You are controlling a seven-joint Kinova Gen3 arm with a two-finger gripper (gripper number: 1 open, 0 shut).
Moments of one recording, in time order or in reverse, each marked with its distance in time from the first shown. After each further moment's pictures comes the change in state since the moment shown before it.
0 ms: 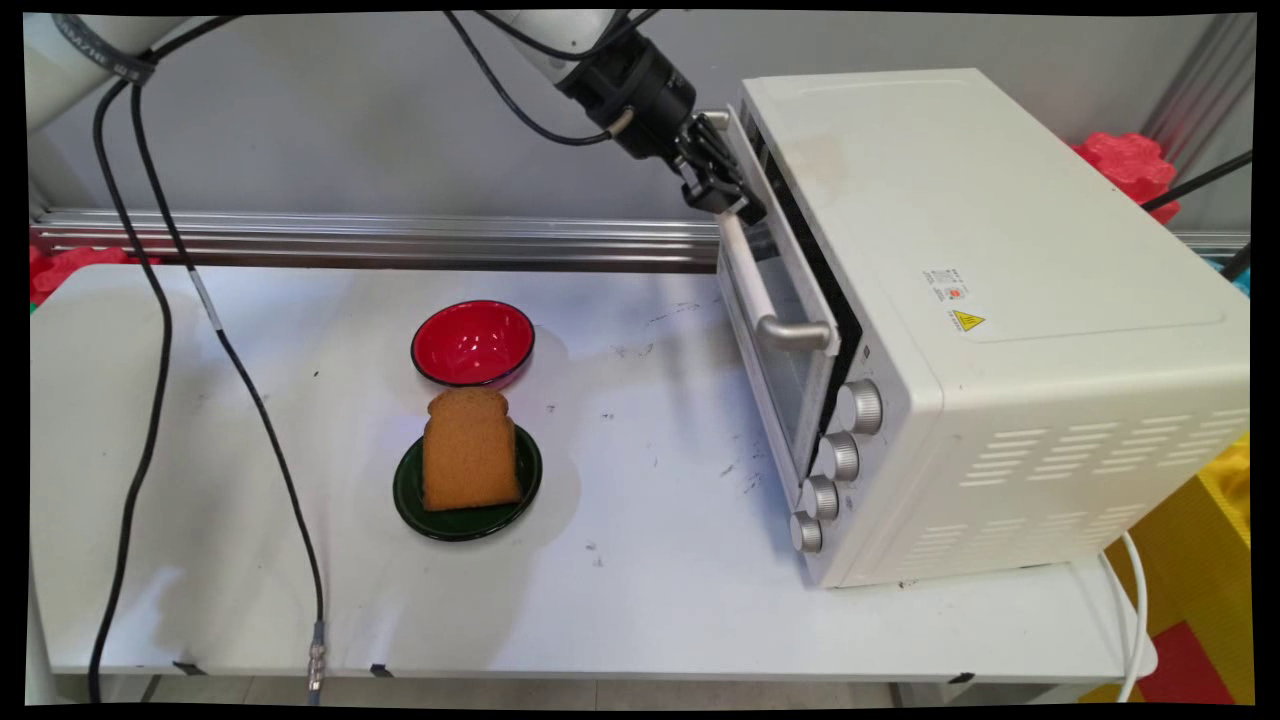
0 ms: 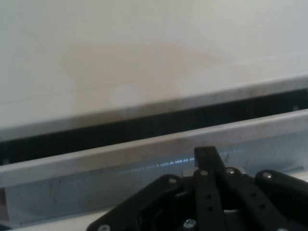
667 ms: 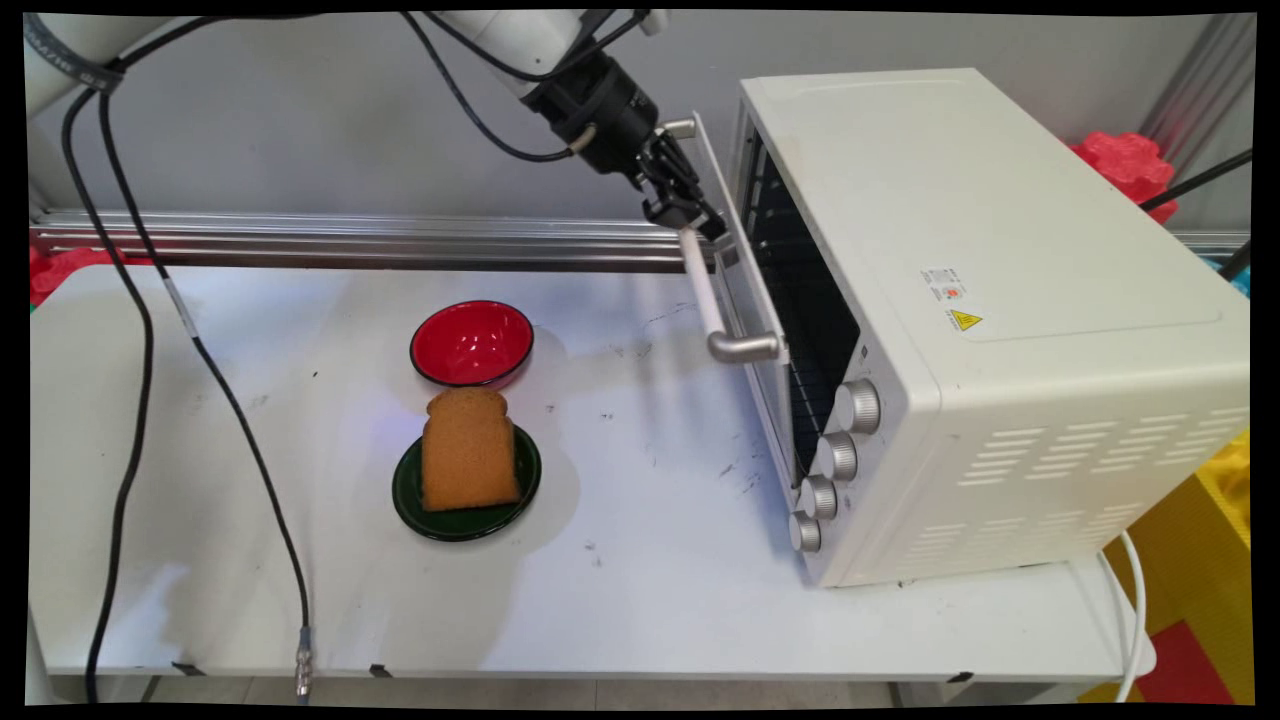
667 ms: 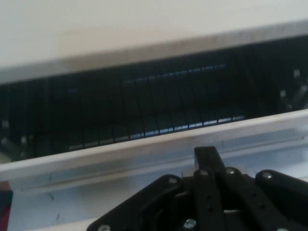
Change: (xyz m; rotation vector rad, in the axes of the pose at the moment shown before) arm -0.026 0.001 -0.011 0.004 -0.051 -0.005
